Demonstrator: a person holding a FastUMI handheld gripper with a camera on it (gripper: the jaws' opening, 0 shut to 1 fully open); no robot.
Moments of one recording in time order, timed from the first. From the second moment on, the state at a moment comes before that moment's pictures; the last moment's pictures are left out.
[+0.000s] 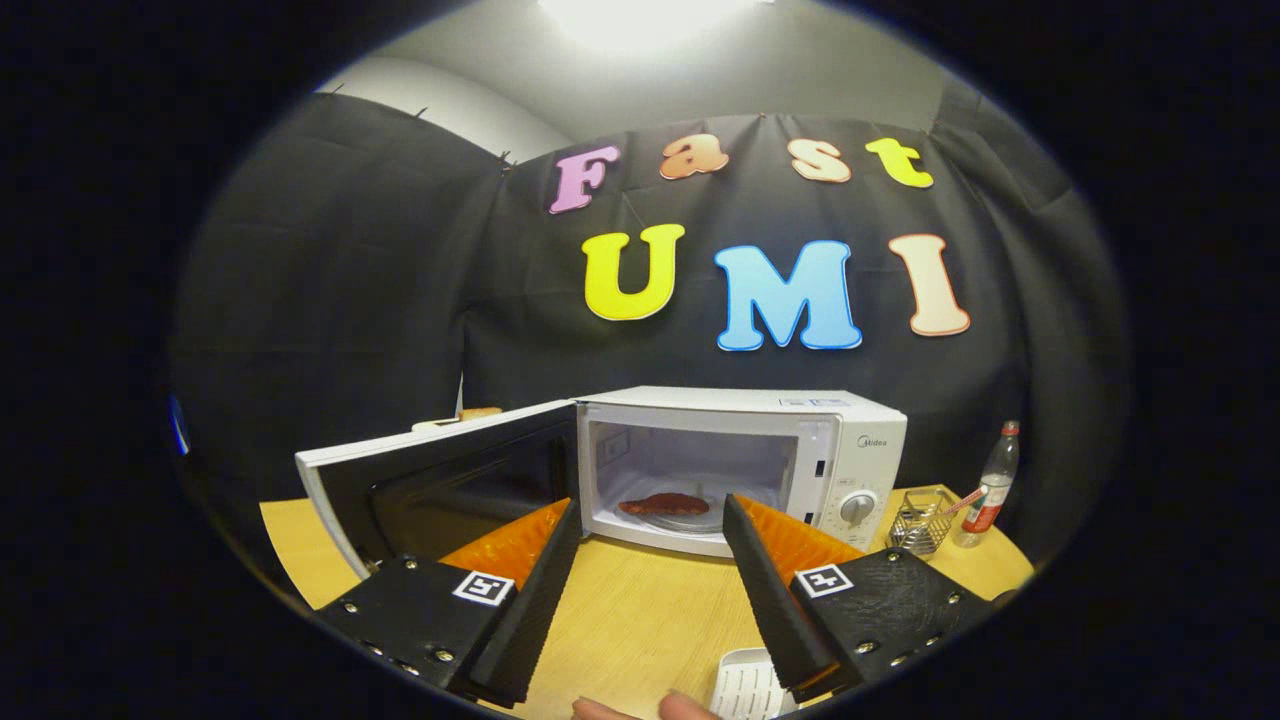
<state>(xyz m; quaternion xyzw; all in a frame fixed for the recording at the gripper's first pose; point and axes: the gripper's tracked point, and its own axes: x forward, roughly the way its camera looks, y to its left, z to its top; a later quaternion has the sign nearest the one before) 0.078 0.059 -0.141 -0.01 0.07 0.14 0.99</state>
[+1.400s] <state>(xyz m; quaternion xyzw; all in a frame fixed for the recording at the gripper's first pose) -0.045 0.176 -0.146 0.08 0.08 0.29 0.95</state>
